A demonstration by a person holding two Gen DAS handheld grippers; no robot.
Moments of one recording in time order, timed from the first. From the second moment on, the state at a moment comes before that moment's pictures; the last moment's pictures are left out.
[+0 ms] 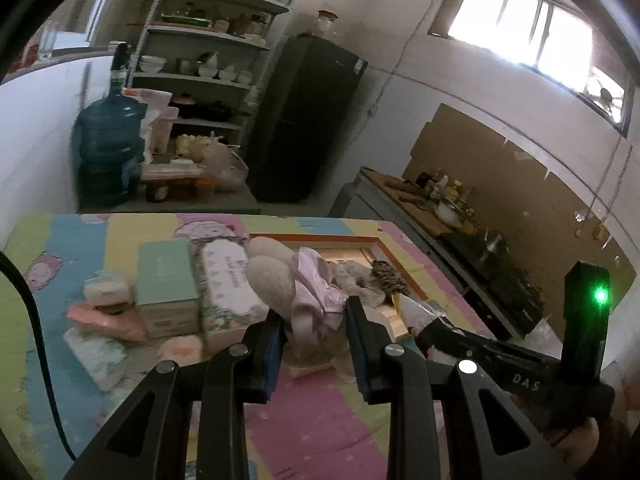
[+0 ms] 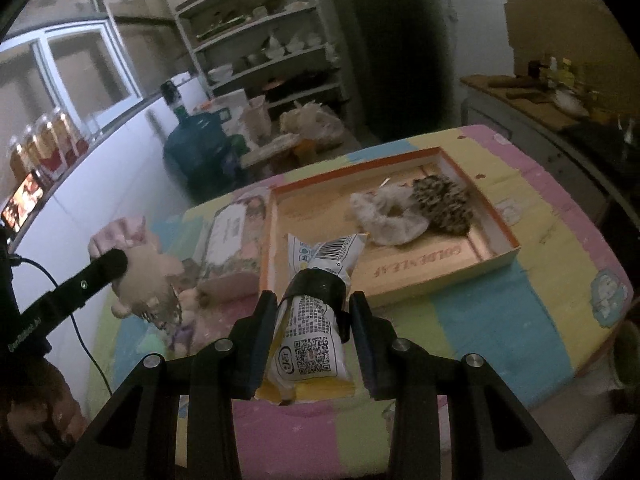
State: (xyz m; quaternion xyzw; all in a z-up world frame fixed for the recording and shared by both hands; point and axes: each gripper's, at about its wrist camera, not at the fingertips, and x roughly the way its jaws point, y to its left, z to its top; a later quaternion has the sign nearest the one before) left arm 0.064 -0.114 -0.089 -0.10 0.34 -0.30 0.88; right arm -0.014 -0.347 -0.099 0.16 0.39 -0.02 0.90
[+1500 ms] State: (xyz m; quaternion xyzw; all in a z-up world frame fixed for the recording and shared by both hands) left arm 0.146 -0.268 -0.157 -0.09 0.42 -0.26 0.87; right arm 0.087 -0.489 -0.153 0.17 0.43 0.01 0.89
